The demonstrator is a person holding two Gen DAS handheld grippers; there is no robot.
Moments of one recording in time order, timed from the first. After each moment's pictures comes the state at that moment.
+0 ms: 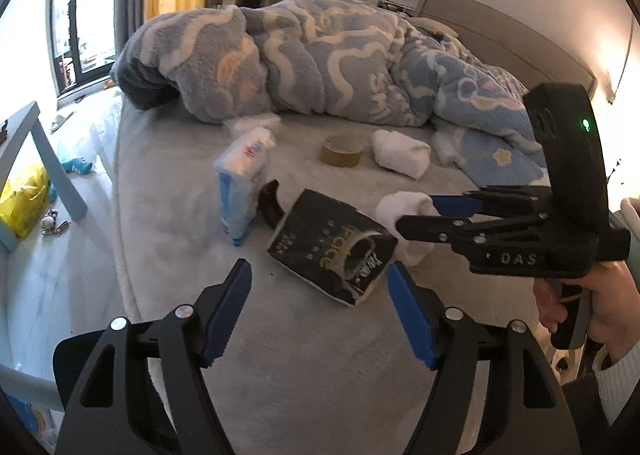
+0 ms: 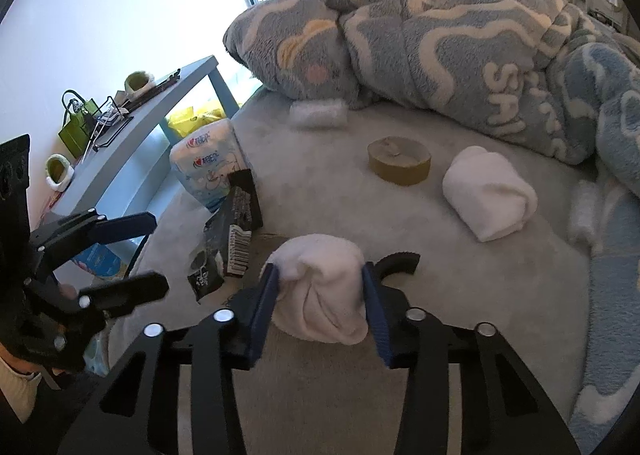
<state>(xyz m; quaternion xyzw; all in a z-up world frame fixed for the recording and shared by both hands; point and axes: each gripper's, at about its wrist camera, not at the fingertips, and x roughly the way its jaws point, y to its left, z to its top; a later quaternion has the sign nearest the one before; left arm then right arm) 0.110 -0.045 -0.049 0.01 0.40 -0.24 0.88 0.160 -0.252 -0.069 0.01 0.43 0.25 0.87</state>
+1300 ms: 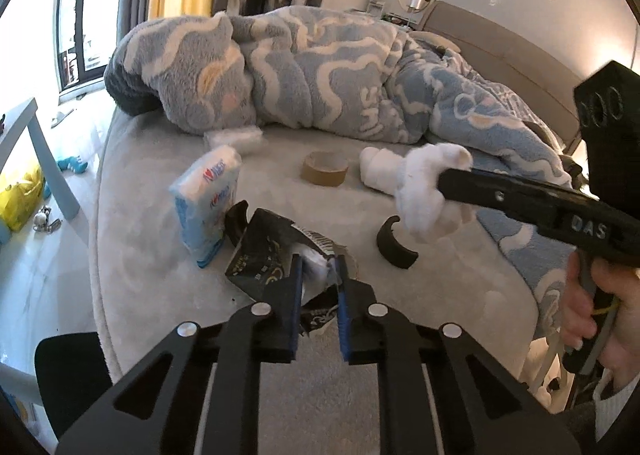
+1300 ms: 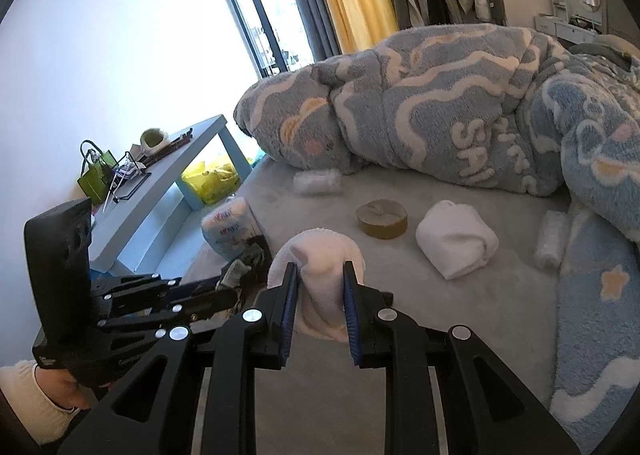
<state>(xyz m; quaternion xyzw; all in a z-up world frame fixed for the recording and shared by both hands) 0.117 -0.067 -0.046 -0.02 0.39 -0.23 0.89 0.143 -0.289 -0.024 0.06 0.35 0.26 0.90</state>
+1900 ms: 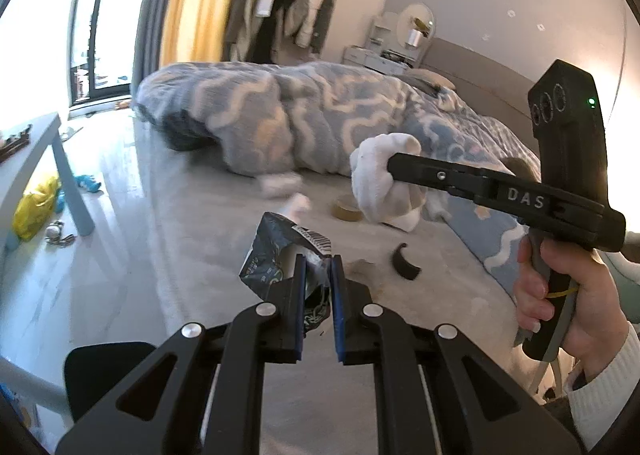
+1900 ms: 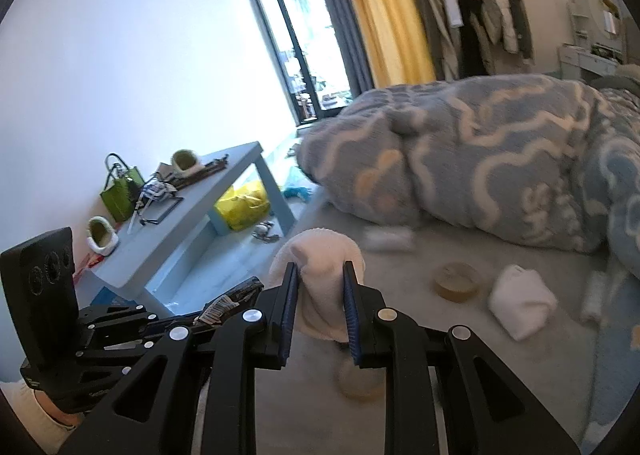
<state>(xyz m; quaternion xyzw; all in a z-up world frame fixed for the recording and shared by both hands) 0.083 0.013 0.001 -0.05 0.33 -0.22 0.91 0.146 -0.212 0.021 0.06 0.29 0.30 0.91</state>
